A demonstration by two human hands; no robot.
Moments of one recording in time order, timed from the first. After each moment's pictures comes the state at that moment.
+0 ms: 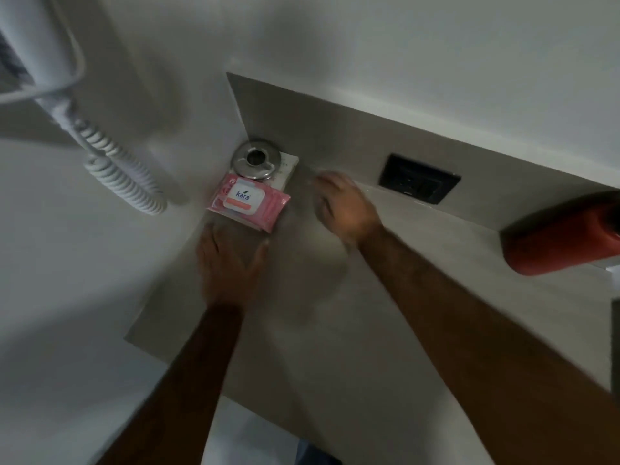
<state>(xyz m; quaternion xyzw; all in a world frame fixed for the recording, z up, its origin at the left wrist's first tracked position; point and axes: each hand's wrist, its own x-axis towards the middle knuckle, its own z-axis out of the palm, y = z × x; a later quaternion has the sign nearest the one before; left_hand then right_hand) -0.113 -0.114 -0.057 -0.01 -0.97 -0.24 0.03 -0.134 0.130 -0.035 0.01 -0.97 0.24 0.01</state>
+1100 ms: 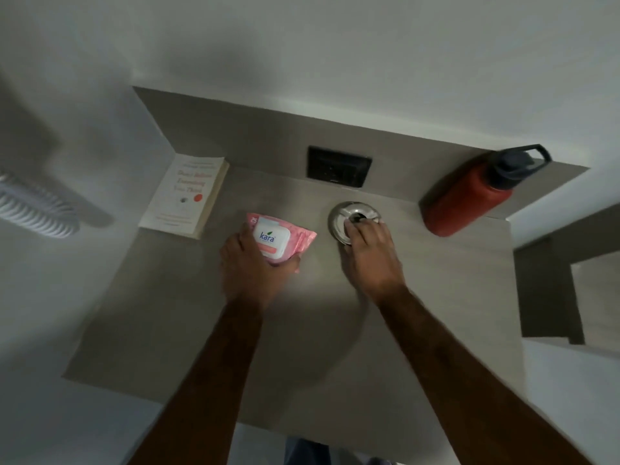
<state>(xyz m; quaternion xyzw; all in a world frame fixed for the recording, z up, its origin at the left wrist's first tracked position) -0.063 -0.002 -0.057 -0.10 -0.96 -0.25 -0.05 0.039 0.192 -0.050 -0.20 -0.97 0.13 0.00</state>
